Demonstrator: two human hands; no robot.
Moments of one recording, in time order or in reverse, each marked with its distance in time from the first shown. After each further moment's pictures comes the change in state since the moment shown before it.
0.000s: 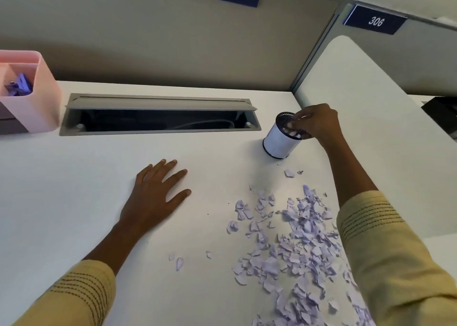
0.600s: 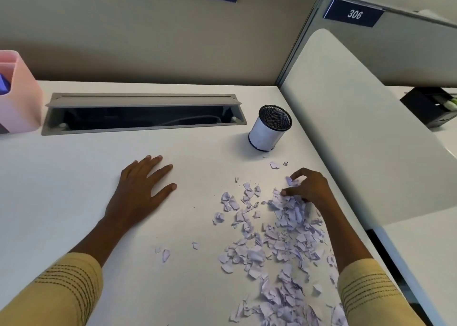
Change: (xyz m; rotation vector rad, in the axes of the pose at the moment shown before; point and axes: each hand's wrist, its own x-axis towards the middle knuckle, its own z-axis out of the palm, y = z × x) left_hand 0.000 -0.001 0.000 0.019 -0.008 0.009; right_hand -0.093 0.124 0.024 -0.172 -0.176 0.248
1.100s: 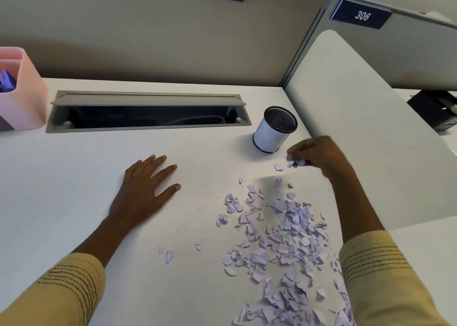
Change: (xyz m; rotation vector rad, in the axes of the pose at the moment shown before) left_hand 0.000 0.001 -0.001 -0.015 0.007 -0.002; right_hand 0.011 -0.064 -0.049 0.454 -0.090 -0.165
